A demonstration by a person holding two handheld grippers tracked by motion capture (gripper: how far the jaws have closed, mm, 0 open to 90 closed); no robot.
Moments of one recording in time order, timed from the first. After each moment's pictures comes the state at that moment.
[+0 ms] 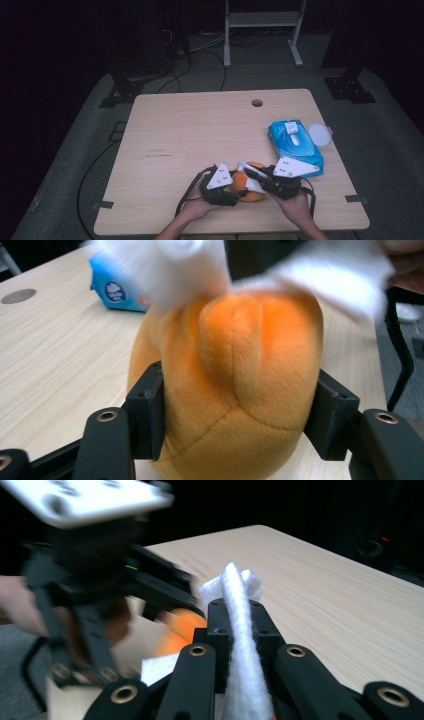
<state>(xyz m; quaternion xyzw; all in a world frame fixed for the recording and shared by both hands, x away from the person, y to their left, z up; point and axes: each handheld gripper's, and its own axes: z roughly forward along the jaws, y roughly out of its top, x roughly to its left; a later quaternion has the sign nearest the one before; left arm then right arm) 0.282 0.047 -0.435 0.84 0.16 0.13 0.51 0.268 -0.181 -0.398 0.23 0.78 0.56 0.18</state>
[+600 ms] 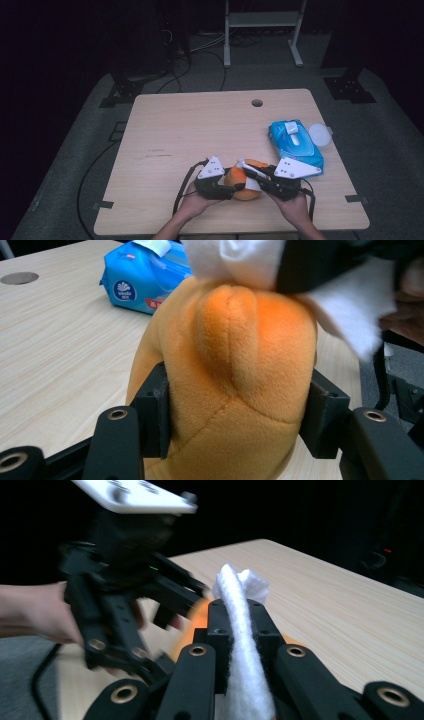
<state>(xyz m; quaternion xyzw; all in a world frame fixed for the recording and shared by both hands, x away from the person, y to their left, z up) 0.291 0.059 -0.427 0.82 0.20 0.08 0.53 0.263 -0.176 -0.393 0.23 0.76 0.58 0.18</state>
